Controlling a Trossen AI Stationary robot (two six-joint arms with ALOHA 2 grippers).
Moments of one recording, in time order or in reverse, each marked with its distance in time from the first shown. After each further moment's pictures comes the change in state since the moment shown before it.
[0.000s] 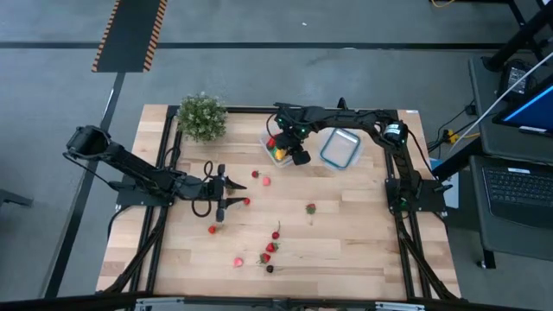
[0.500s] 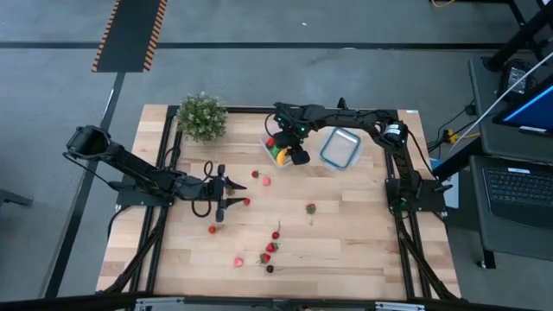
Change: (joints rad) left arm 0.000 0.000 0.000 0.000 0.001 0.000; right arm 0.001 0.000 0.034 -0.056 -0.026 0.046
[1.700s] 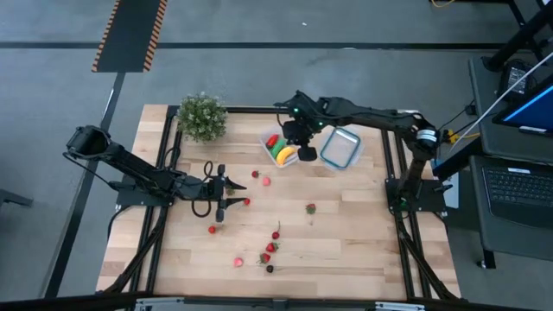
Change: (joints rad) left arm -0.001 0.000 0.000 0.002 0.000 0.000; right arm 0.030 -0.314 -0.090 -0.004 0.004 0.186
